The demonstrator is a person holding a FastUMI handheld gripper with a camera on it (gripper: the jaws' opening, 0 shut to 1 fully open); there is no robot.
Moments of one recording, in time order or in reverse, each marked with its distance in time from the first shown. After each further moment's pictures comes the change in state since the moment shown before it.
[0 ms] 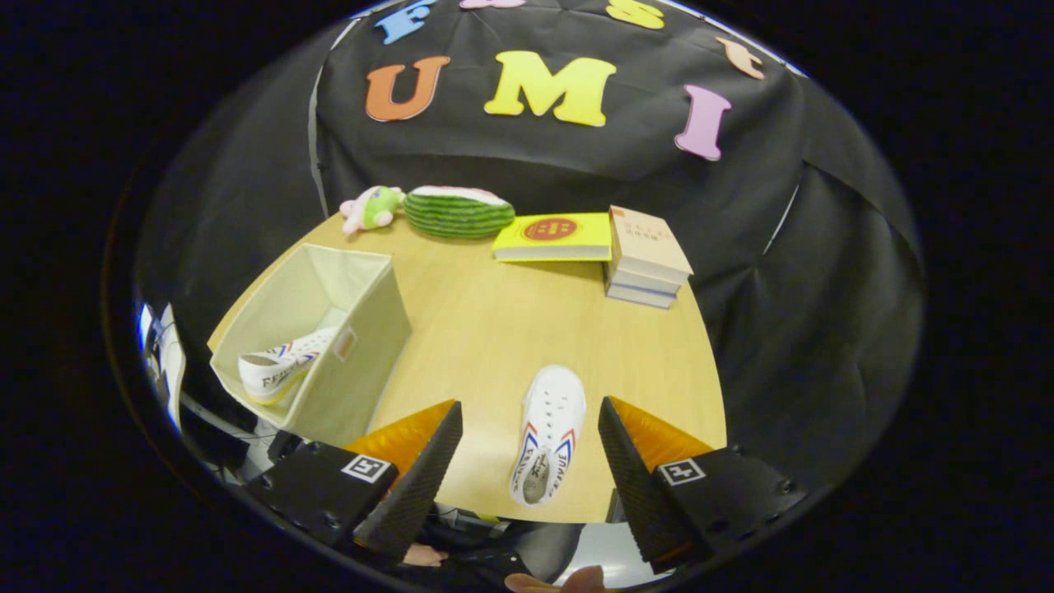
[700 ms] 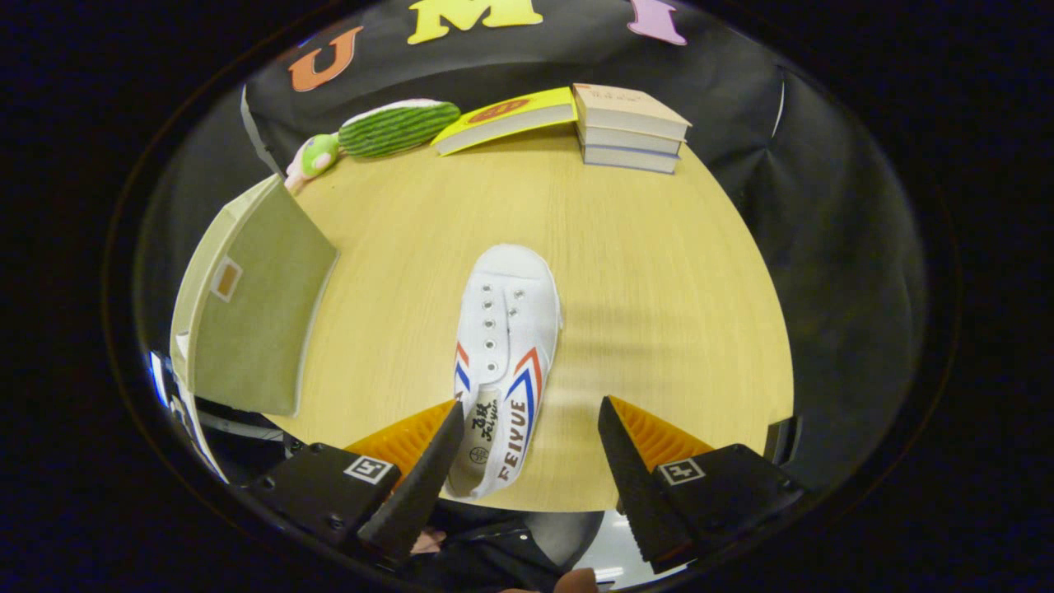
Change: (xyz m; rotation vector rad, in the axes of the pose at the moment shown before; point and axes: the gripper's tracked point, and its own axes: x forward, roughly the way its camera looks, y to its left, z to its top) arm 0.107 -0.048 -0.105 0.172 0.298 0.089
